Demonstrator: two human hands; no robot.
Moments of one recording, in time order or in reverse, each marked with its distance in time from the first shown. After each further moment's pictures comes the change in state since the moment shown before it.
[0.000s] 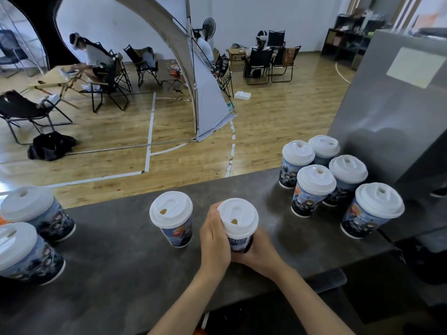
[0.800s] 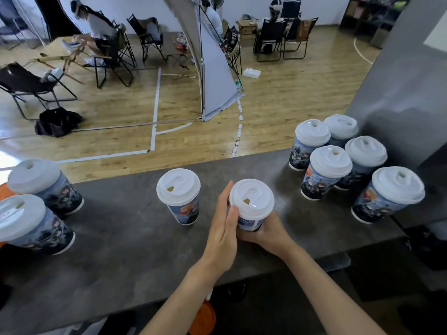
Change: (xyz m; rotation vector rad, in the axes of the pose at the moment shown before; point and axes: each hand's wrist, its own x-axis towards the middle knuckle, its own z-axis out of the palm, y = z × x) left_hand -0.024 -0.005 -0.024 0.040 -0.303 0.003; right_hand 0.001 0.000 -0.006 0.063 -0.045 -0.046
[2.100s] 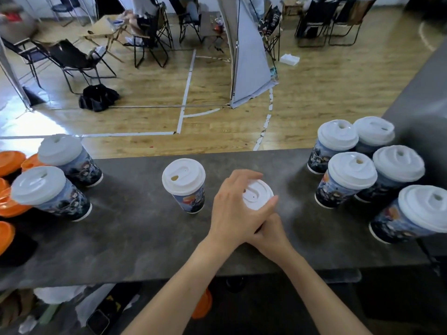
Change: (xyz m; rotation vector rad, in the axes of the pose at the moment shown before) left_hand 0.030 0.060 0.028 0.613 0.198 0.048; right_hand -0.003 0.004 0.000 -0.071 -0.091 0.049
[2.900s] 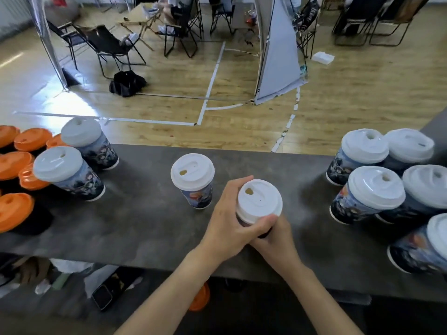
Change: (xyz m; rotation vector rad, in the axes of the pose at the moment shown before) left_hand -0.017 -0.034 0.000 -0.232 -0.011 -0.064; right_hand 0.003 -0.010 -0.009 0.069 -0.061 -0.049
